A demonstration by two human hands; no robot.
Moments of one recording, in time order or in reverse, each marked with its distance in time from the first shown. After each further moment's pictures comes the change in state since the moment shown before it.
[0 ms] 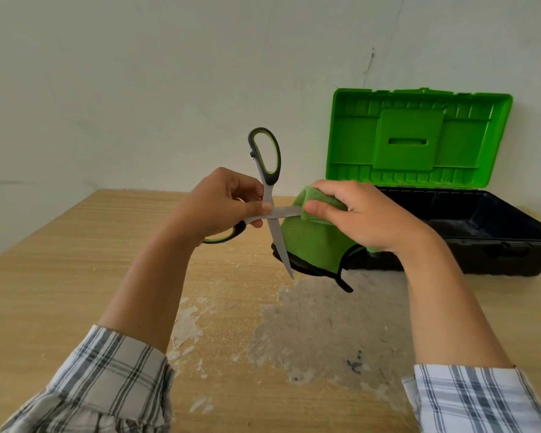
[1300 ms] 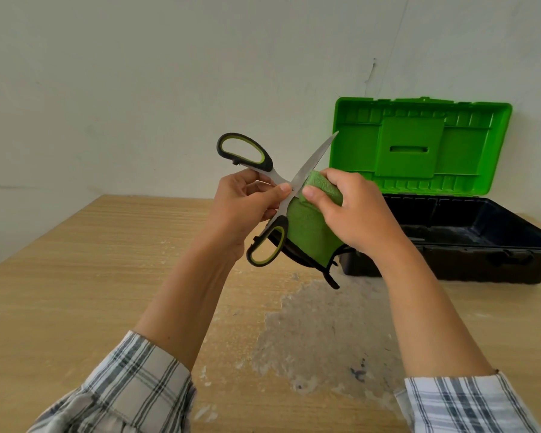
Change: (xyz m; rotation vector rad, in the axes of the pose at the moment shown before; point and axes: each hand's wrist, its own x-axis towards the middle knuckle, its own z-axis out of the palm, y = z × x) left_hand 0.011 0.009 0.033 -0.647 0.280 -0.088; right_hand 0.015 -0.011 0.017 -0.023 0.379 0.016
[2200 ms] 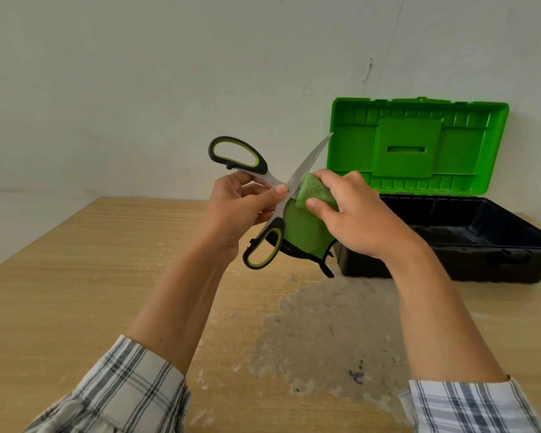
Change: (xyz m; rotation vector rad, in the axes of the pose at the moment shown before) left_hand 0.002 -0.002 -0.002 -0.035 -0.016 -0.015; right_hand -0.007 -0.010 -0.021 -0.097 -0.238 0.051
